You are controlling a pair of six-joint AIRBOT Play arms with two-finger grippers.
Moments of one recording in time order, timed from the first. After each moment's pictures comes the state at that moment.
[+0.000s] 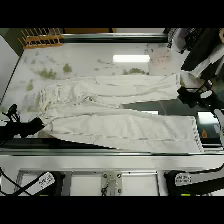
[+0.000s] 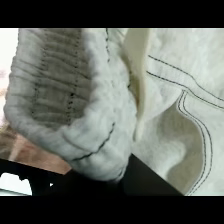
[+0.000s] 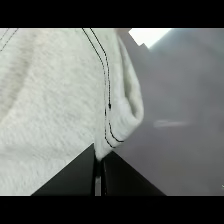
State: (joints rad) left arm 0.66 -1.21 0.68 1.09 -0.94 -1.18; right arm -0.39 -1.61 1.13 -1.07 0.55 1.61
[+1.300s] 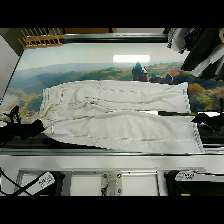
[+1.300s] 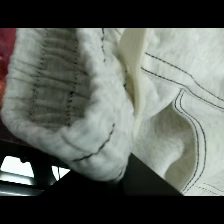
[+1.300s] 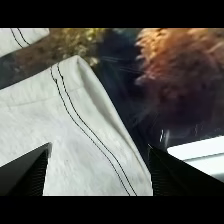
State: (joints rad) left arm 0.66 -1.21 0.68 1.12 -1.02 -1.19; right arm -0.79 -1.54 1.07 -1.20 1.10 1.14
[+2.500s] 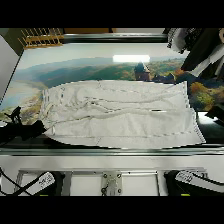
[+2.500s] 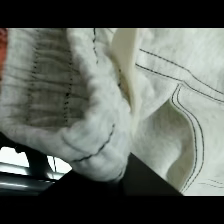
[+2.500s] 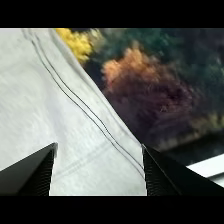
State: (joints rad) left arm 0.66 -1.21 0.68 1.12 -1.07 -1.19; right arm -0.85 -1.33 1.08 -1.26 1.15 1.26
